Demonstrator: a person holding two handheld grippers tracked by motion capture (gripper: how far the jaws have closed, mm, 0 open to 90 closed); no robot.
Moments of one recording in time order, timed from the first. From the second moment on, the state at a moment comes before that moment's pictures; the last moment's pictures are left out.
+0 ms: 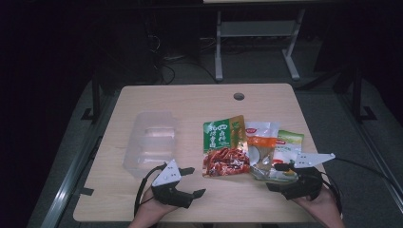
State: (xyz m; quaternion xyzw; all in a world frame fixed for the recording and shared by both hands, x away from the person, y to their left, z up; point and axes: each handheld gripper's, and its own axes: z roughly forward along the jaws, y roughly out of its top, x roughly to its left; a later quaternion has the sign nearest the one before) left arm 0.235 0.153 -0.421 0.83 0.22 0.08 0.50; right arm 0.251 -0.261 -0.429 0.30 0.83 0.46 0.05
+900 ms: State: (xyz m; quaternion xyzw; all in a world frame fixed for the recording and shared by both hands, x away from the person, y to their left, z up) left arm 0.273 0.120 -0.419 0.84 0.24 0.09 0.49; right arm 0.321 -0.214 -0.371 0.26 0.86 0.44 0.05
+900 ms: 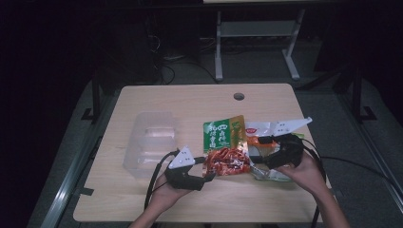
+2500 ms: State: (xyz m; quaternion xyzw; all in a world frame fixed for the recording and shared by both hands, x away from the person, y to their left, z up) left arm 0.304 0.101 -0.454 0.85 0.27 0.07 0.44; right arm 0.449 -0.173 -0.420 0.39 0.86 0.31 -0.07
